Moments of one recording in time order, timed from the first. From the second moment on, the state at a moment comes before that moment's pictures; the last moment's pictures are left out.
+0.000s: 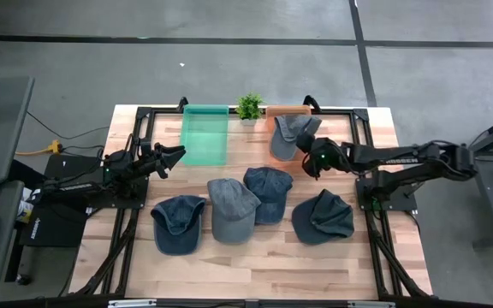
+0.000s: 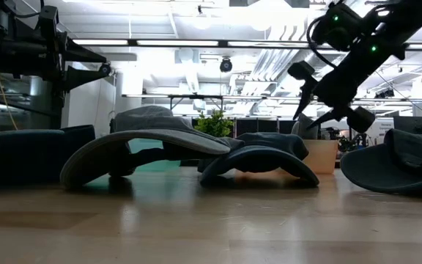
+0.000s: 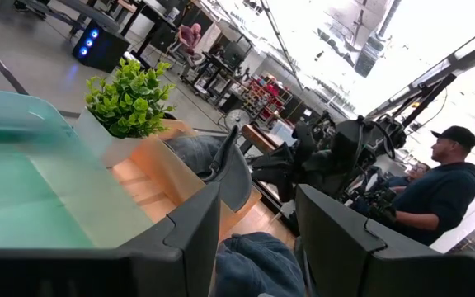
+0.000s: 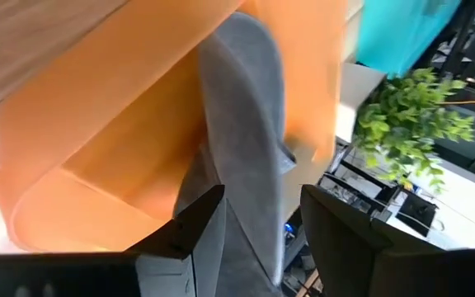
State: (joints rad) left arm 0.19 0.01 0.01 0.10 -0.25 -0.66; right arm -0.26 1.15 0.51 -0.10 0.46 -1.53
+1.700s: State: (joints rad) left arm 0.19 0.01 0.01 0.10 -0.25 -0.66; right arm -0.14 1.33 0.51 0.03 0.69 -1.68
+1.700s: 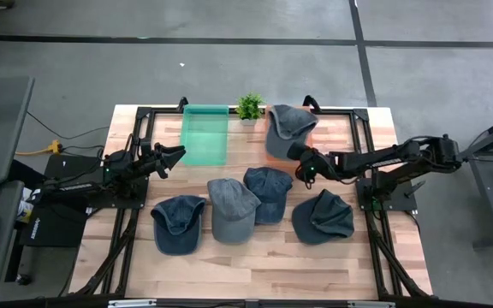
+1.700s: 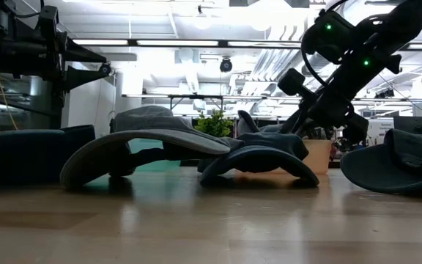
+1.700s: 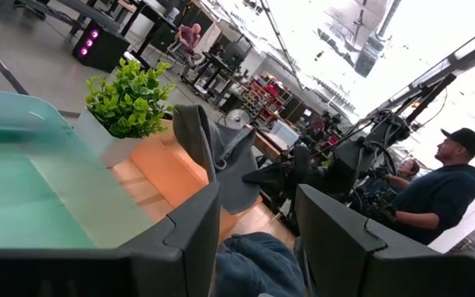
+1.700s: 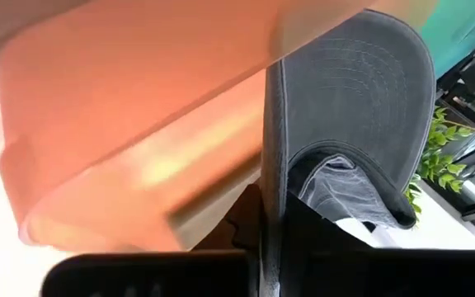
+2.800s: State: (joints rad) left arm 0.19 0.01 0.01 0.10 -0.25 -0.66; right arm -0.17 1.33 0.51 0.04 0.61 -1.81
